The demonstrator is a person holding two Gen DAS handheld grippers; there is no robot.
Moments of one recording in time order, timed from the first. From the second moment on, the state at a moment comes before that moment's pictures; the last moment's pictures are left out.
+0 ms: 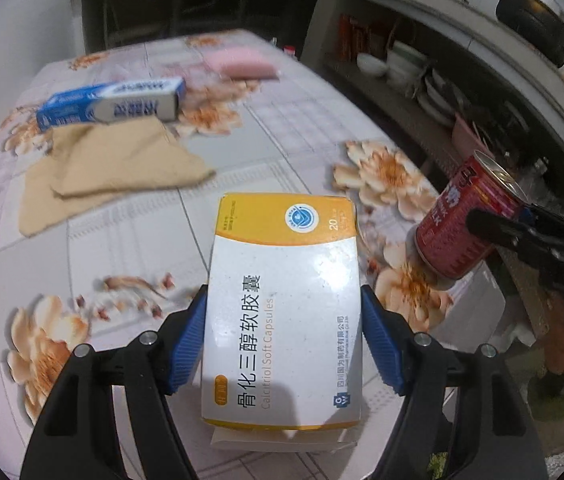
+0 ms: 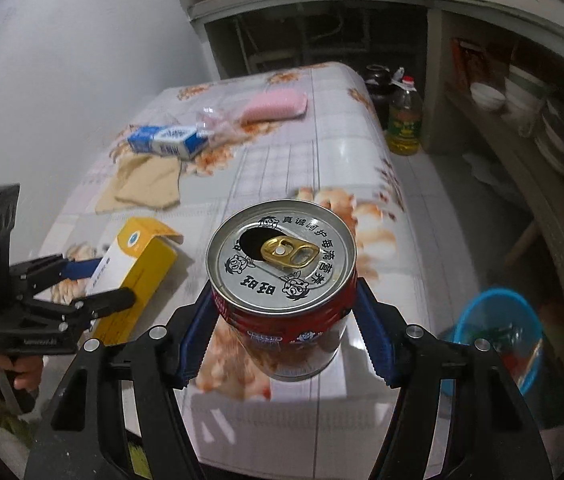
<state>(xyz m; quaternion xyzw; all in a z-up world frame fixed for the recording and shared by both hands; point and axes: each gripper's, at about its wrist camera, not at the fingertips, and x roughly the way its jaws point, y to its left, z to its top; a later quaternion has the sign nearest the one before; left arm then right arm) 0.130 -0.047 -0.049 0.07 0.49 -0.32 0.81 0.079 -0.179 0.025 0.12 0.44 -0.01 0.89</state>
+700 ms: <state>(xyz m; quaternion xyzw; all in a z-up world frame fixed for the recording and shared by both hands) 0.127 -0.070 -0.064 0.13 0.49 -0.28 0.82 0.073 -0.176 0.011 0.16 0.43 -0.01 0.89</state>
